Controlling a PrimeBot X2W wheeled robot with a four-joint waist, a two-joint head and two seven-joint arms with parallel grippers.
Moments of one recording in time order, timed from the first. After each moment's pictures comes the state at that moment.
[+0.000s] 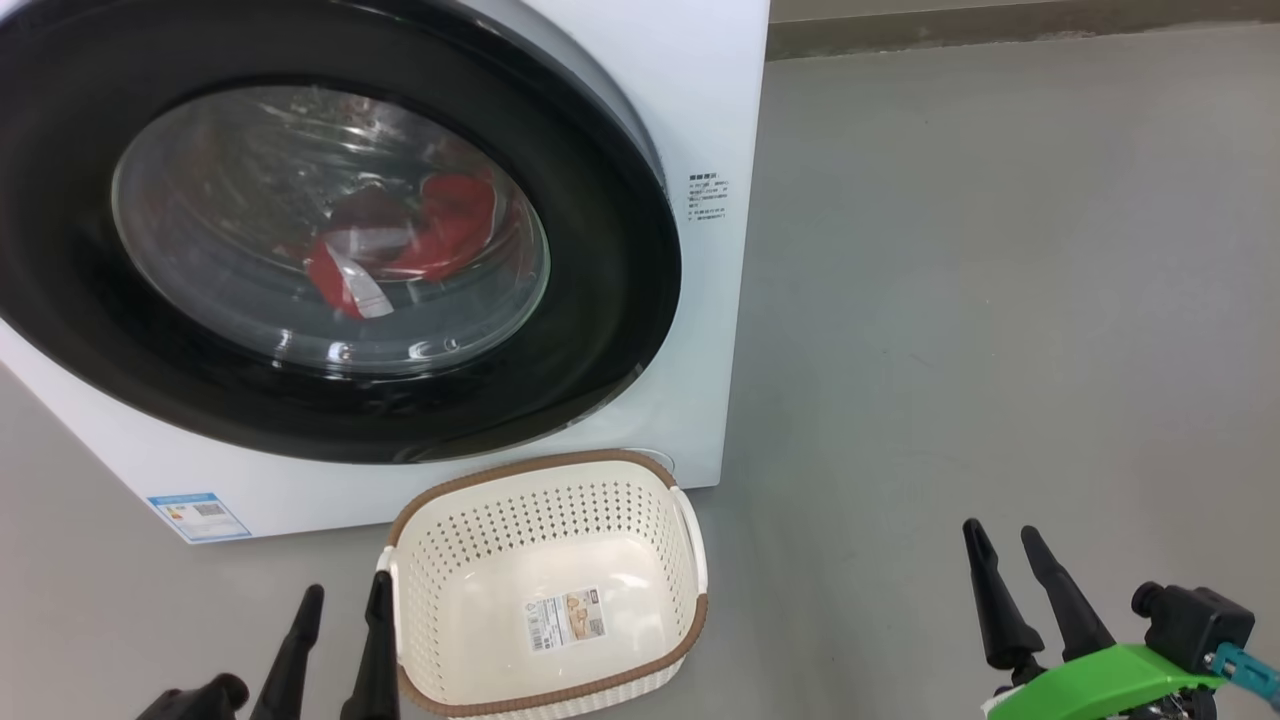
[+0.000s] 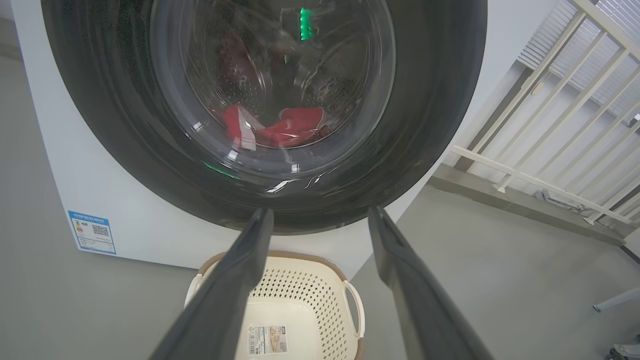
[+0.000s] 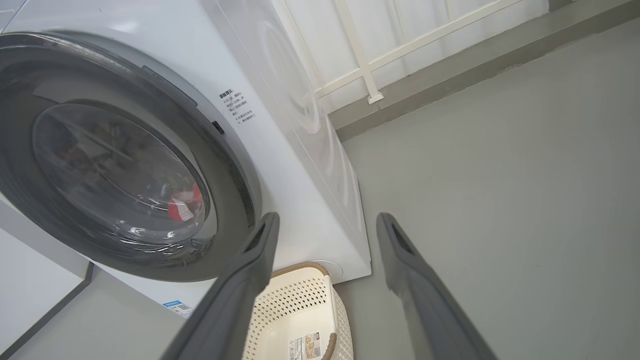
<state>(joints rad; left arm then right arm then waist) 0.04 0.03 -0.02 0.14 -0.49 -0.05 -0.17 0.02 -0.04 0.01 0.26 0.64 0.13 -0.17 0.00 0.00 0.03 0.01</state>
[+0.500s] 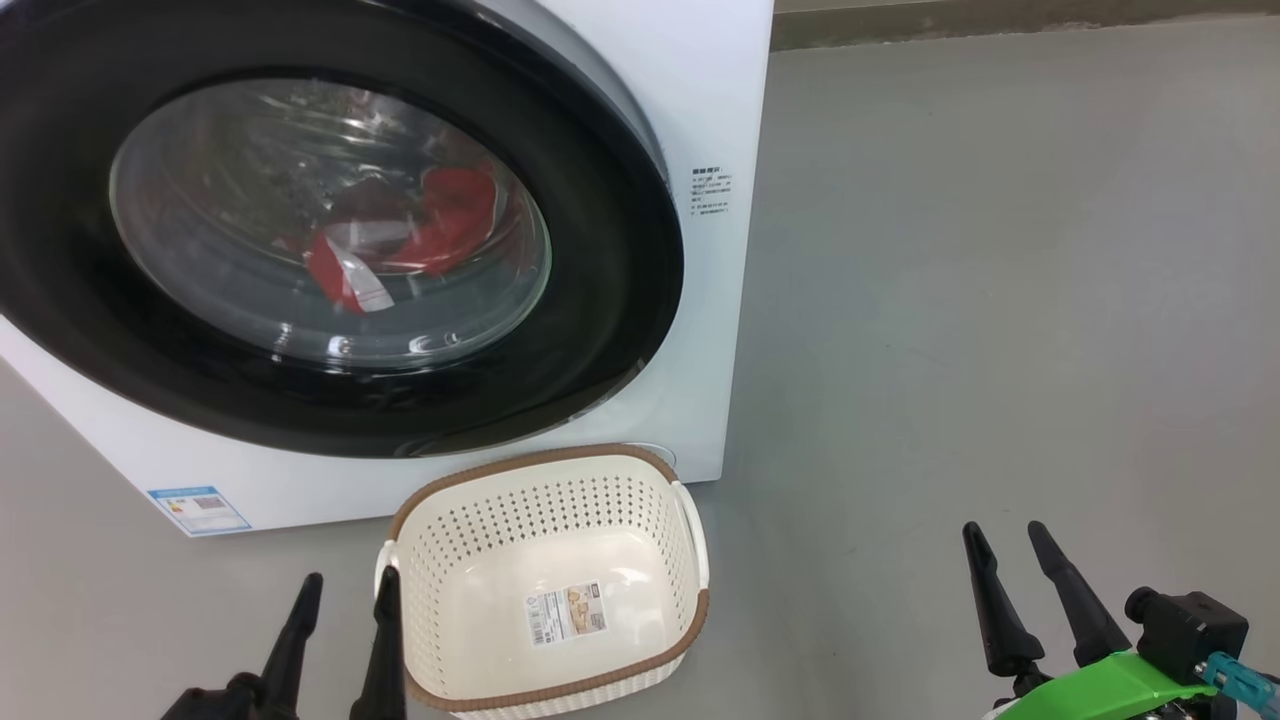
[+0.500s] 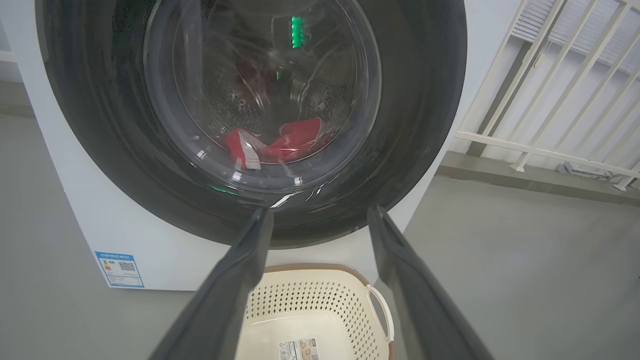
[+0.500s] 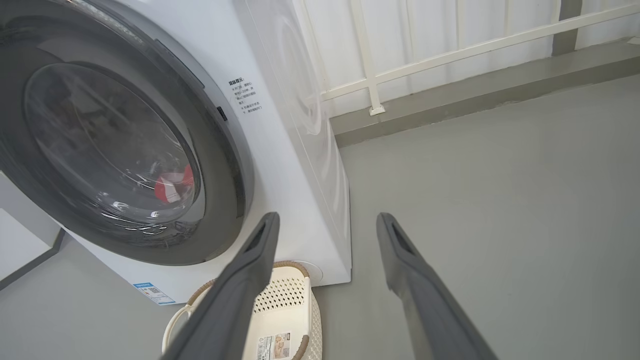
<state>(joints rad) 0.04 0.04 -0.03 0.13 -0.33 -0.04 -0.21 0.04 -0.06 0.01 0.25 0.48 0.13 -0.21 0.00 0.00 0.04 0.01</state>
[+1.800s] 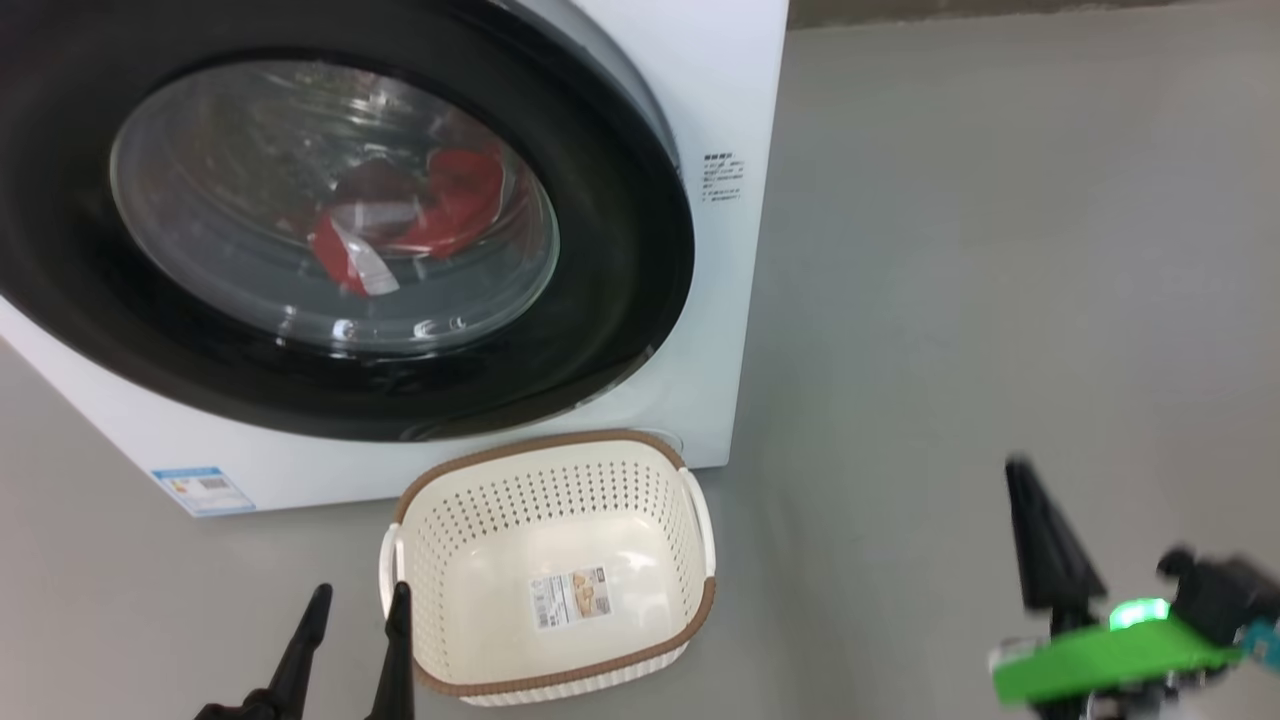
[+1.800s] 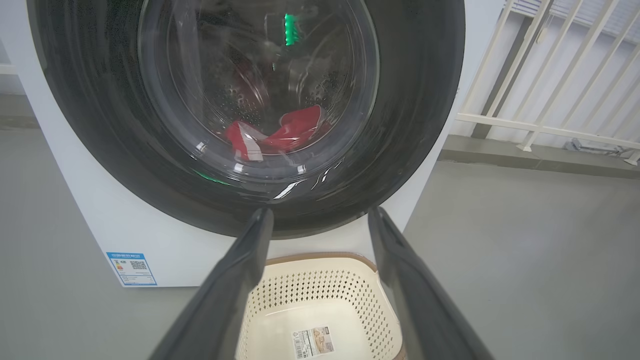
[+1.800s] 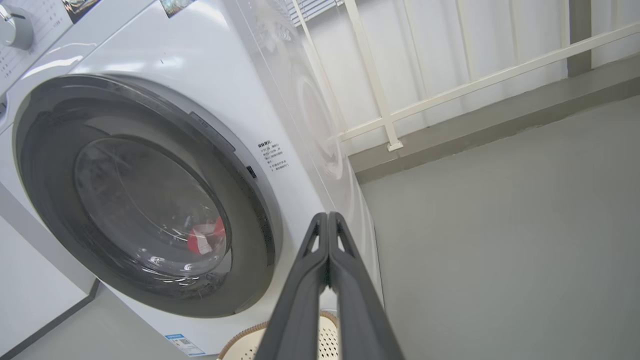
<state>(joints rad) 0.06 0.04 -0.03 0.14 -0.26 -0.06 -0.25 0.02 -0.05 0.02 0.16 0.56 0.13 -0.25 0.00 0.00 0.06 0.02</state>
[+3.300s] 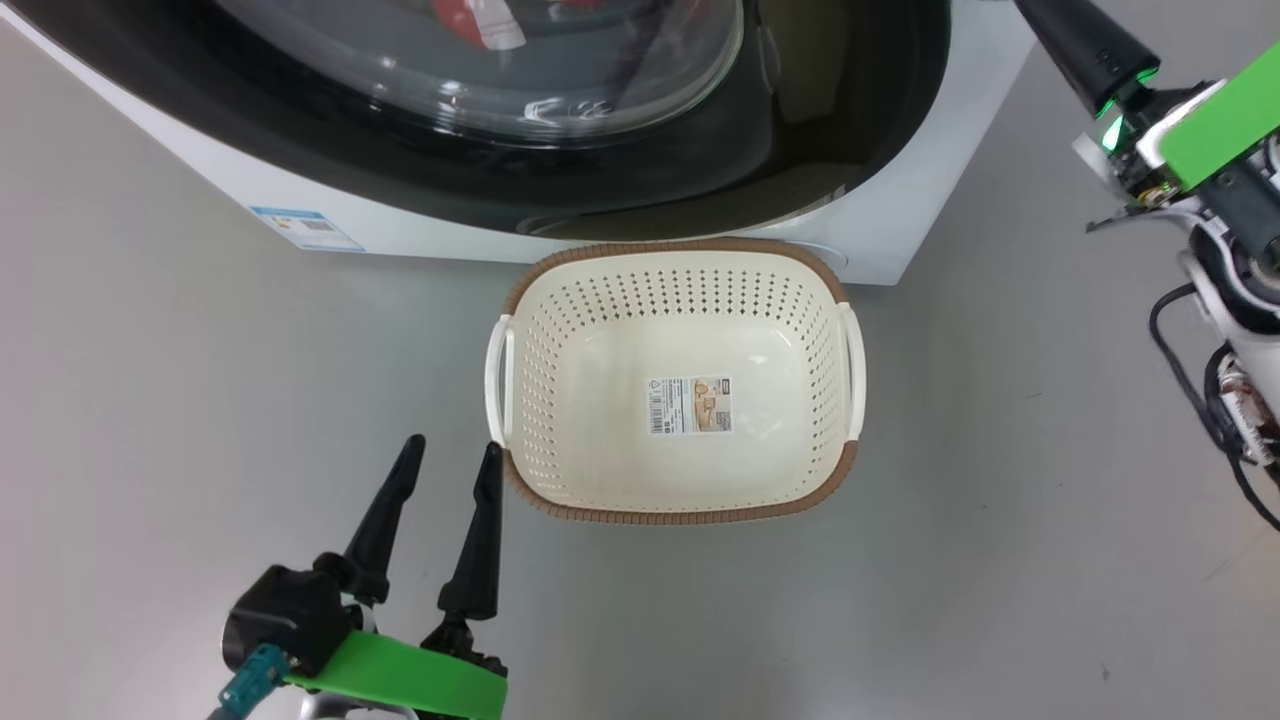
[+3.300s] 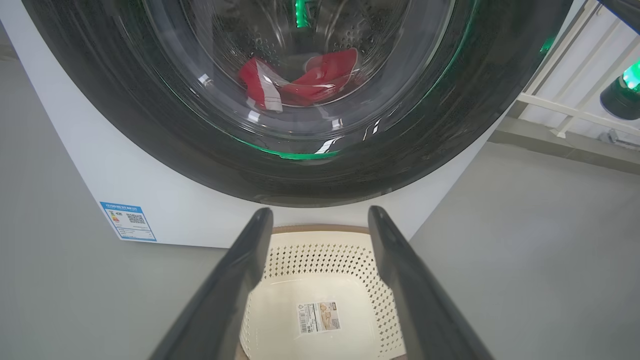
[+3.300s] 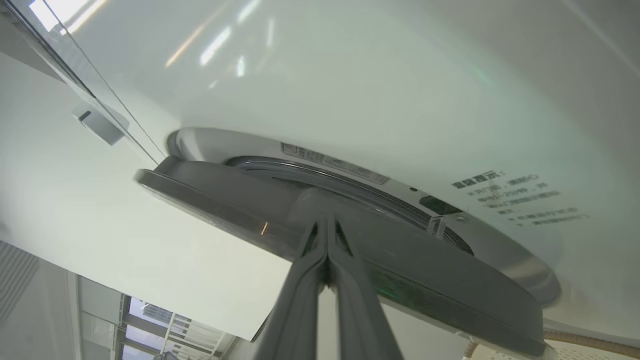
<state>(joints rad) -0.17 0.04 -0.19 0.14 -0.35 -0.06 -0.25 -0.89 -0.41 0.37 0.29 1.68 0.13 0.22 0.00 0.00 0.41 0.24</state>
